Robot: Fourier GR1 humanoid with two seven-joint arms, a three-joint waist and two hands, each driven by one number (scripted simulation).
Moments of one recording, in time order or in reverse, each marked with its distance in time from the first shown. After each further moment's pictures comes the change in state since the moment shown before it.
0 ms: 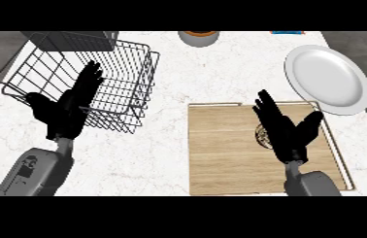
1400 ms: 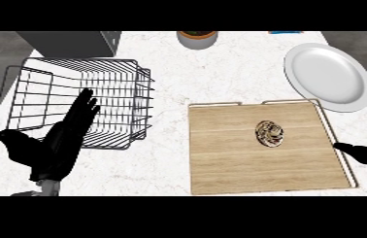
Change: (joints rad) left arm 0.265 0.001 -0.028 -0.331 0.010 0.039 0.157; right arm 0.203 -0.544 -0.235 -0.249 0.432 -0.149 -0.089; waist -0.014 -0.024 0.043
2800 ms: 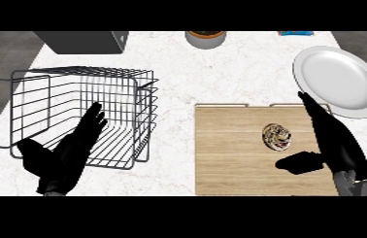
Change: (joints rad) left arm 0.077 -0.037 -0.028 -0.011 -0.043 -0.040 0.033; right arm -0.203 0.103 0.413 -0.143 0.358 0.162 0.769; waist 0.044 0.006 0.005
